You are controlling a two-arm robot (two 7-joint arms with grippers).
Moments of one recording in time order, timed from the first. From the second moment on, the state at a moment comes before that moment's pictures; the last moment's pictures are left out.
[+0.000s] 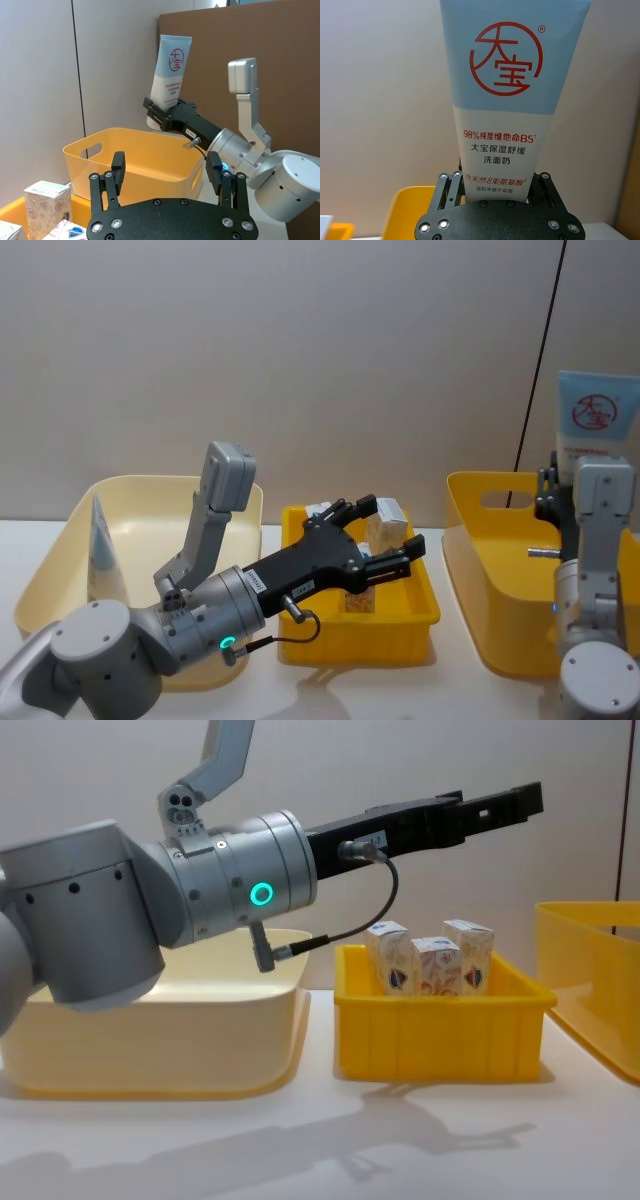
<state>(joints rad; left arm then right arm) -0.64 0.15 0.52 -1.21 -0.60 -0.03 -0.73 0.45 0.10 -0.11 -1.25 -0.17 -0.15 -0.37</state>
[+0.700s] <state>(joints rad) -0.64 0.15 0.52 -1.21 -0.60 -0.03 -0.73 0.48 0.09 -0.10 -1.23 -0.23 0.02 -0.37</state>
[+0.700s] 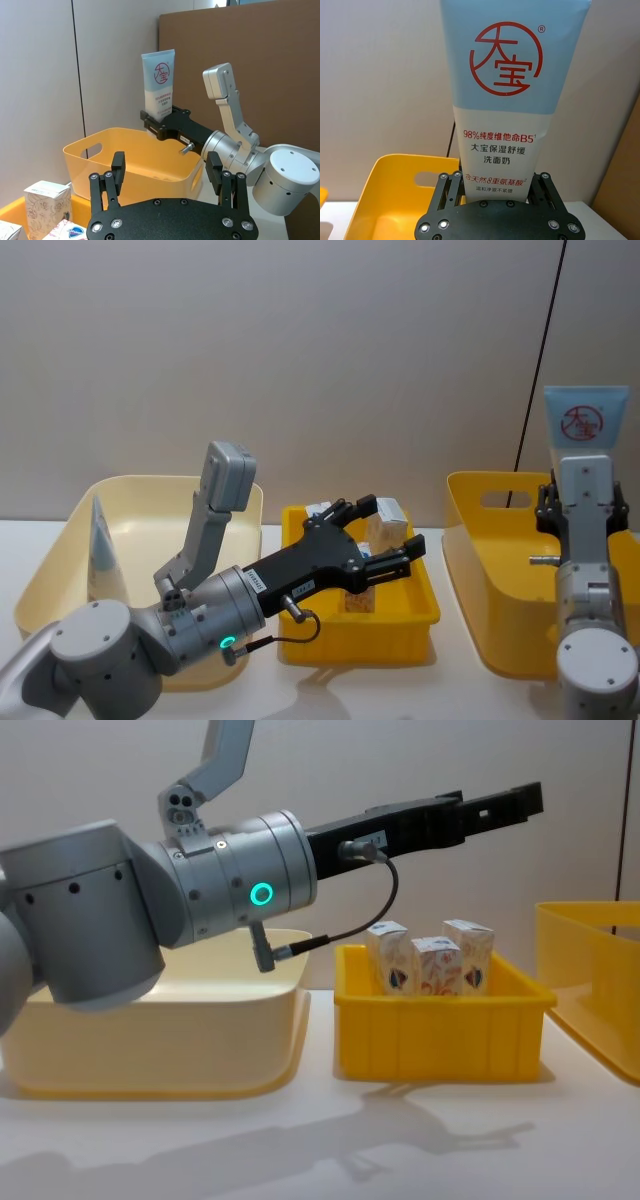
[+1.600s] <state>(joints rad) -0.64 0.15 0.52 -1.21 -0.60 -0.03 -0.73 0.45 0.05 -0.08 -1.24 -0.26 0.19 -0.36</state>
